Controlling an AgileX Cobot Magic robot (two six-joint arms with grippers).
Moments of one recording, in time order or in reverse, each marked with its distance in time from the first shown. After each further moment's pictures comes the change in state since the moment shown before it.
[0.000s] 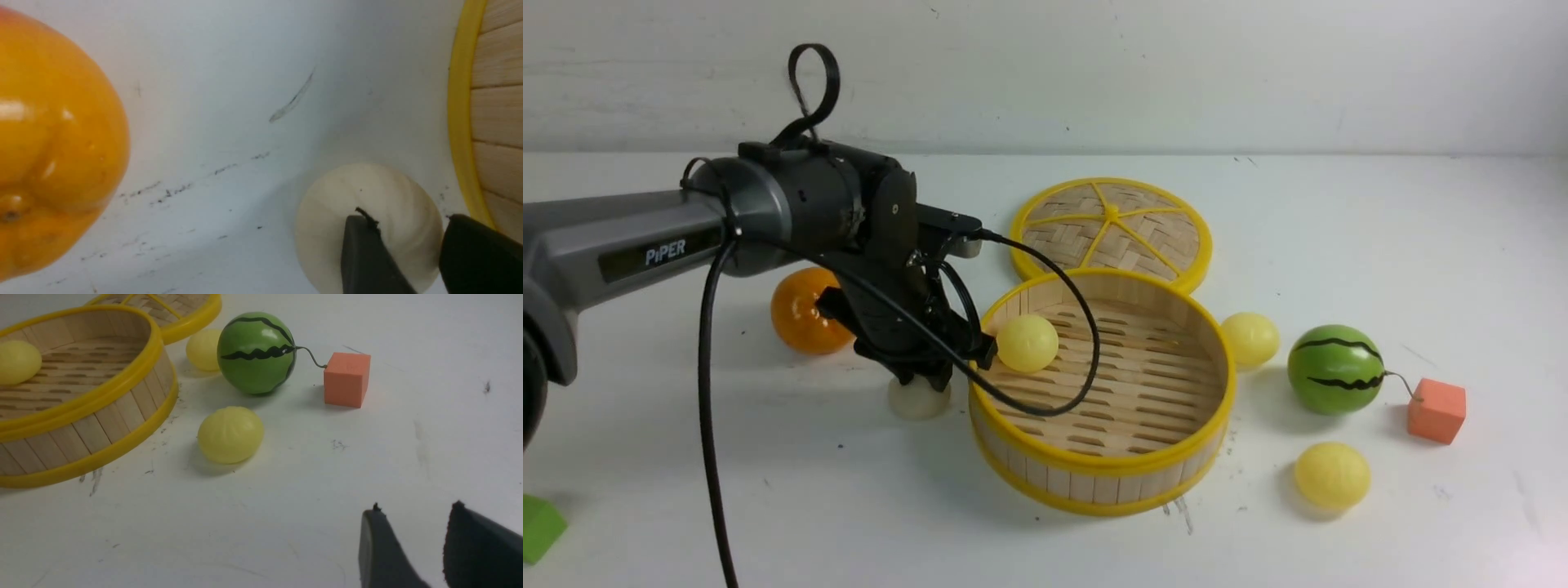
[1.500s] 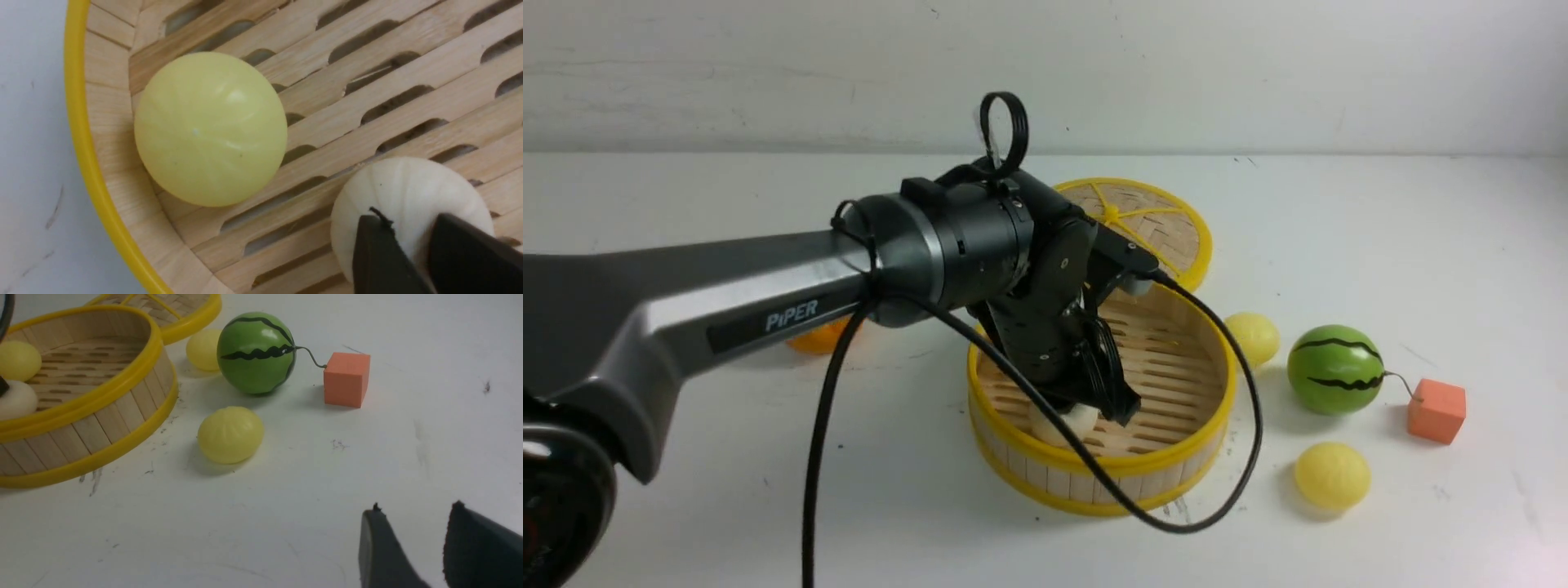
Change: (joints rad) right arm 0.000 0.000 0.000 0.000 0.000 0.000; left arm -0.290 -0.017 -0.069 0.114 0.038 -0.050
